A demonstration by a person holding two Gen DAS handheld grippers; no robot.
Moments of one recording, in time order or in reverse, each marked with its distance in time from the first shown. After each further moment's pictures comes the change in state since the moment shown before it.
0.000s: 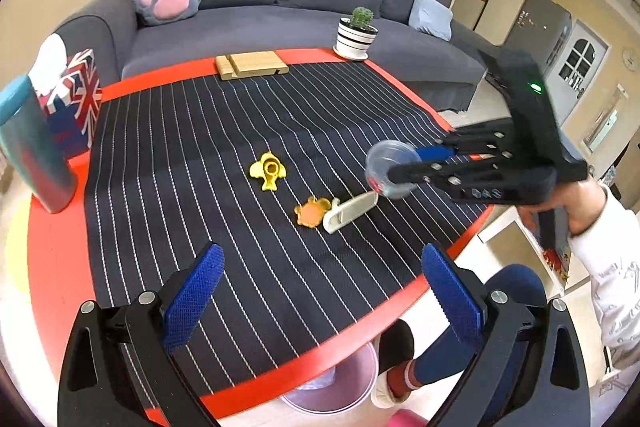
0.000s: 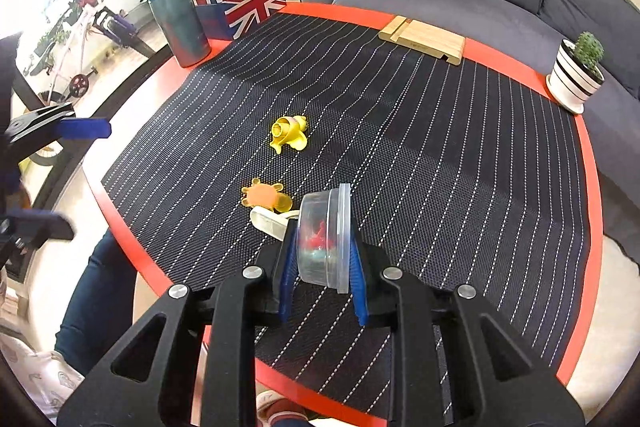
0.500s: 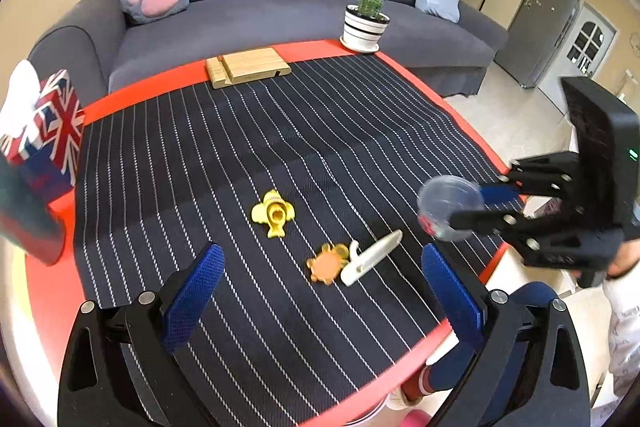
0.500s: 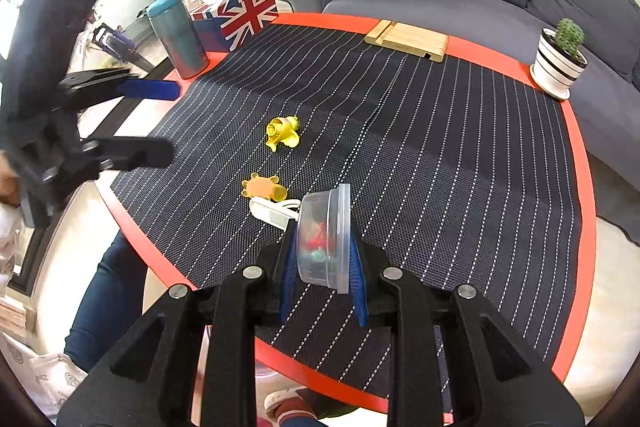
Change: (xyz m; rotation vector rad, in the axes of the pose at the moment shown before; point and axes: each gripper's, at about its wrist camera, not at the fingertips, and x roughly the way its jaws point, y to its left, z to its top) left arm 0.048 0.006 0.053 0.034 0.080 0.035; right arm -0.023 -0.012 -0.016 0.045 -0.033 0.008
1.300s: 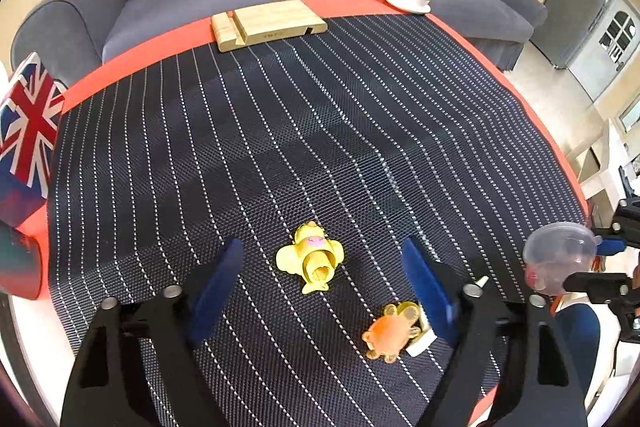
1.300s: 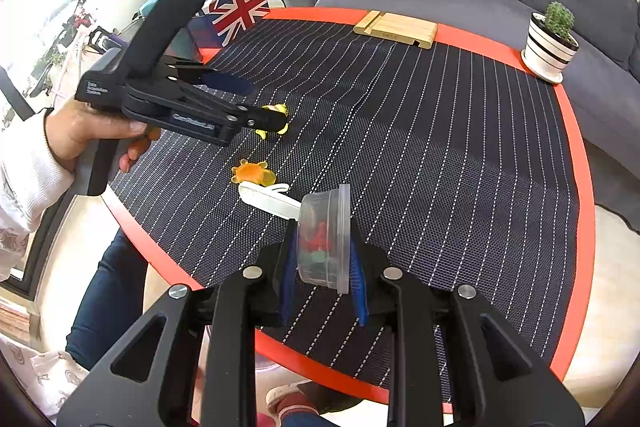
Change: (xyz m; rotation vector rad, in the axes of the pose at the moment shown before) left arm 0.088 0.026 0.026 -0.032 0.138 0.082; right arm 0.000 -0.009 -0.009 0.025 0.015 -0.001
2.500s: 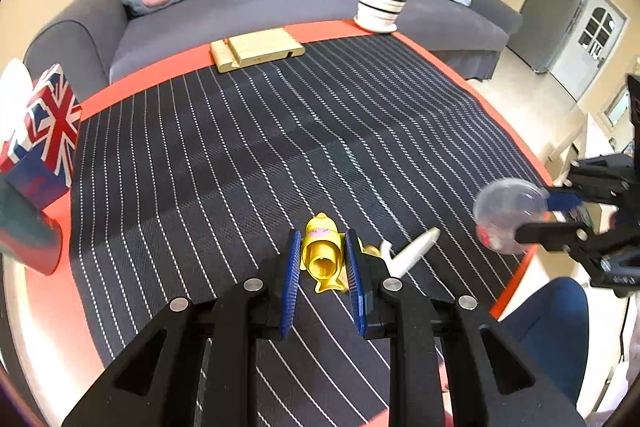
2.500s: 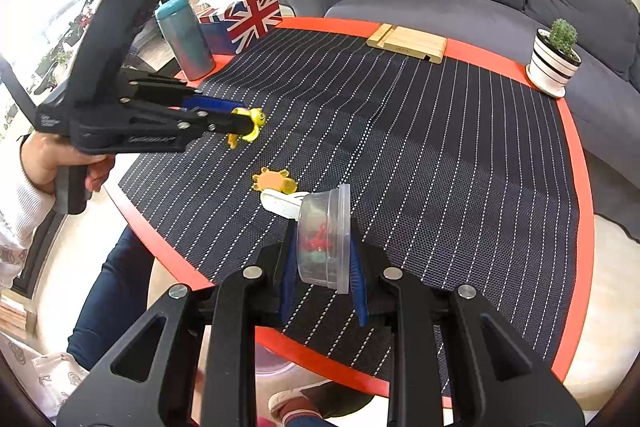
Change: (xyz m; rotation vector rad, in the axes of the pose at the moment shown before) left arm -0.062 -0.014 -0.039 0.056 -0.100 -0.039; right arm -0.013 0.020 0.000 -0.023 -0.036 0.002
